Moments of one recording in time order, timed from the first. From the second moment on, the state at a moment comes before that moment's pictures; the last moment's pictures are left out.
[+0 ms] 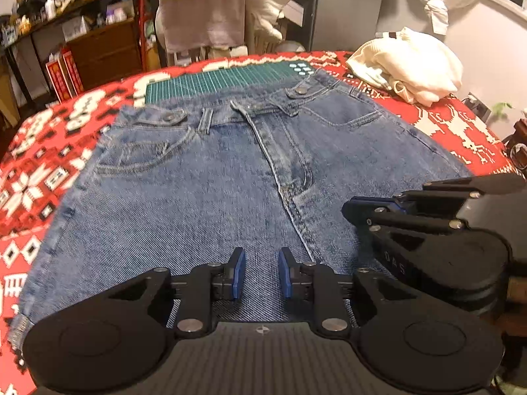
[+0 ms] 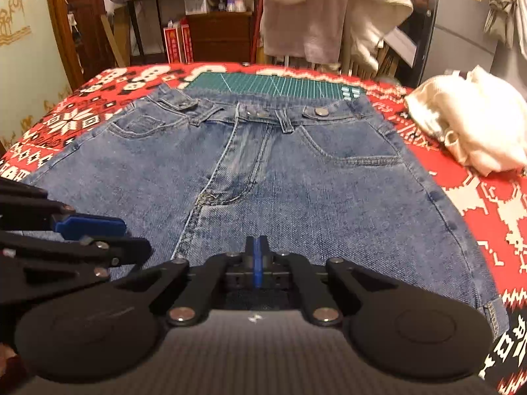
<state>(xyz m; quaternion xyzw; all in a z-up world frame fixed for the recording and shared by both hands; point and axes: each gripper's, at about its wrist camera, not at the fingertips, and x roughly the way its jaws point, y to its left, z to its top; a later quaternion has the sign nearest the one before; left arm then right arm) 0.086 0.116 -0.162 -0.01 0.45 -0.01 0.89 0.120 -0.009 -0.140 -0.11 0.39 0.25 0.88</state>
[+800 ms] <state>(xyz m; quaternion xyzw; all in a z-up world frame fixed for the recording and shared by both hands) 0.104 0.139 -0.160 -0.08 0.44 -0.01 0.89 0.136 -0.012 -0.126 -0.04 0.39 0.27 0.88</state>
